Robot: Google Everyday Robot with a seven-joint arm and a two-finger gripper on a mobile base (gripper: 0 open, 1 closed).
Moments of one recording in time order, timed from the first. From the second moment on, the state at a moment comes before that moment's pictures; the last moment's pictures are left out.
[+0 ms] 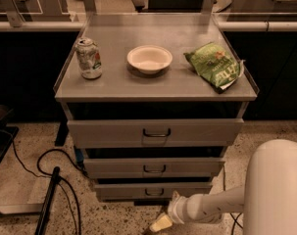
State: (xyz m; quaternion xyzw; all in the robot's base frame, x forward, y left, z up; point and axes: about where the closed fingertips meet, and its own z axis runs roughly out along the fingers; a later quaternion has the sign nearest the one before) arm 0.463 -0.078 0.283 -0.41 0.86 0.16 0.25
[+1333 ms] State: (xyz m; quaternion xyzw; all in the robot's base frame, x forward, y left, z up) arm 0.542 -0.094 0.244 -0.40 0.86 0.13 0.30
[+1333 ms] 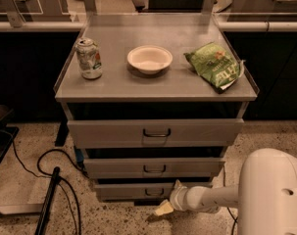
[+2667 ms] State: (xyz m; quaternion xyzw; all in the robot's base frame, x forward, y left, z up) arm 0.581 -0.126 0.187 -0.39 0.87 0.06 0.29
